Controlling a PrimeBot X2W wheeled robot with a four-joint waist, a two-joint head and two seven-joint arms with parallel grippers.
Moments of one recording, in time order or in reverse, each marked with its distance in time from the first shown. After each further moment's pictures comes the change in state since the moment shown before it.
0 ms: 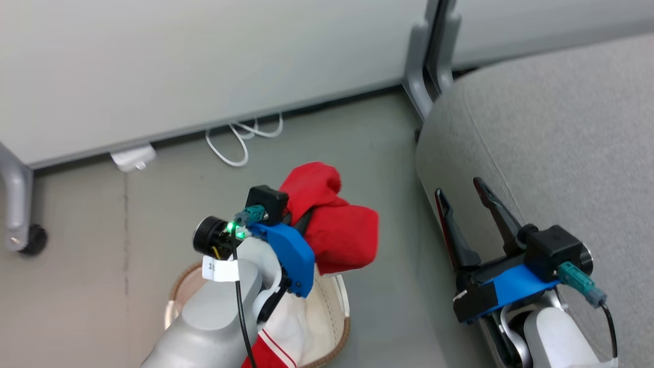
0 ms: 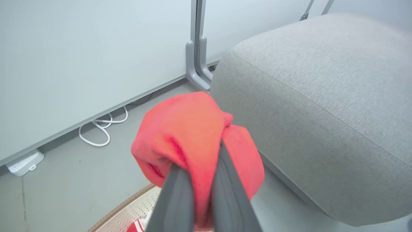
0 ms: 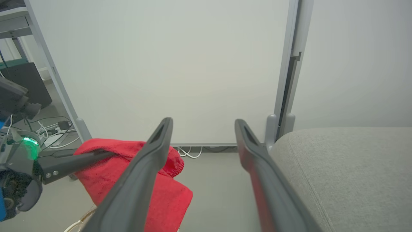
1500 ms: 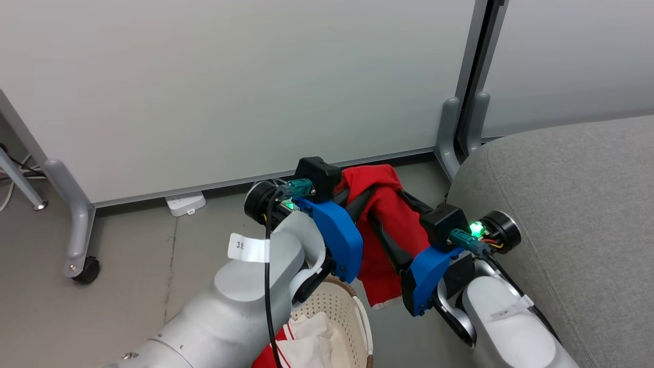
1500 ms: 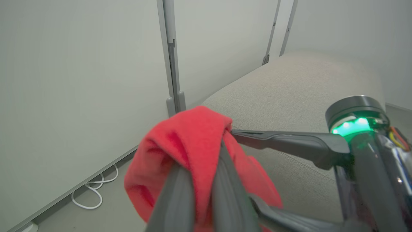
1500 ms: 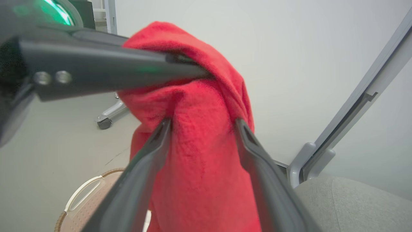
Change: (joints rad) left arm -0.174 -0.002 -0.369 -0.115 -0.356 0.002 -0.052; right arm -0.217 0.000 0.235 0.338 -0.098 0.000 0.116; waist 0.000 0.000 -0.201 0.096
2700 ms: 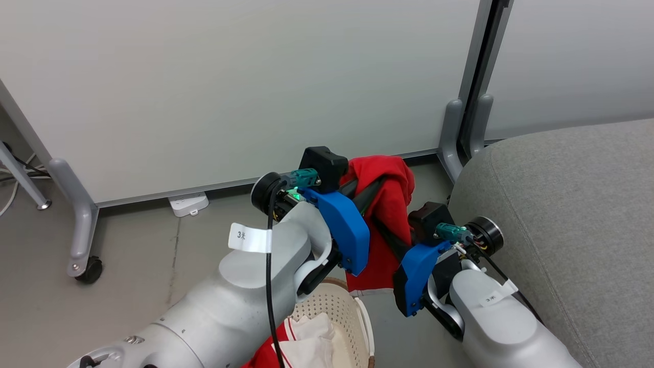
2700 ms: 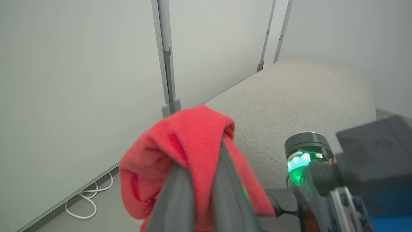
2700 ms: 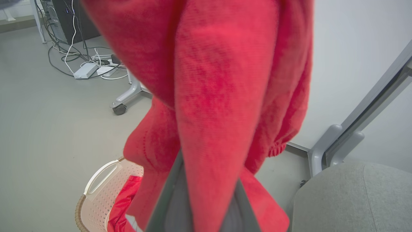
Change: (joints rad) left arm -0.071 0.000 -0.128 0.000 -0.142 -0.002 -0.037; right arm -0.171 0.000 0.178 0.353 0.199 0.000 -0.102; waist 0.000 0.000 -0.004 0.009
